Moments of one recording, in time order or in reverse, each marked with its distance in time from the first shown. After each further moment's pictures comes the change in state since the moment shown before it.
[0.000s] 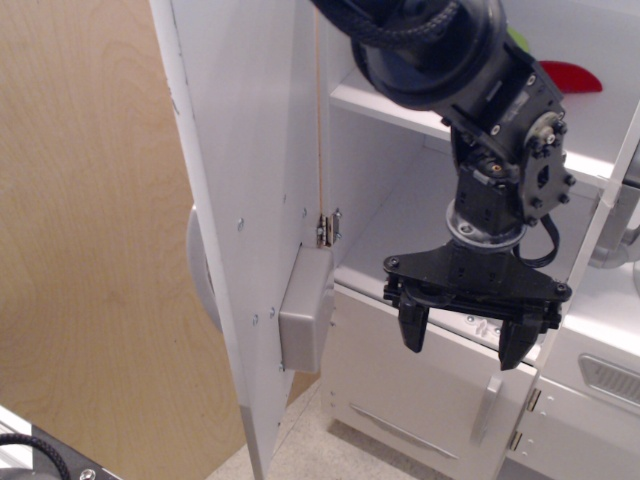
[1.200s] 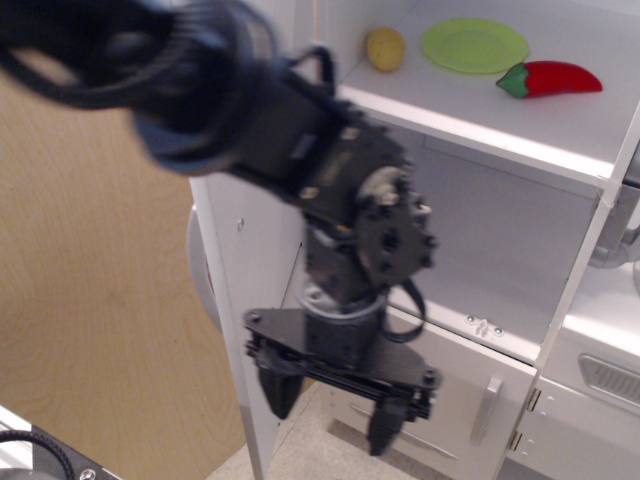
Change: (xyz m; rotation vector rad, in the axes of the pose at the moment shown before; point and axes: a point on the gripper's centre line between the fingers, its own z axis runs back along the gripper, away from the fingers) arm -0.071 0.068 0.023 0.031 0.044 -0.123
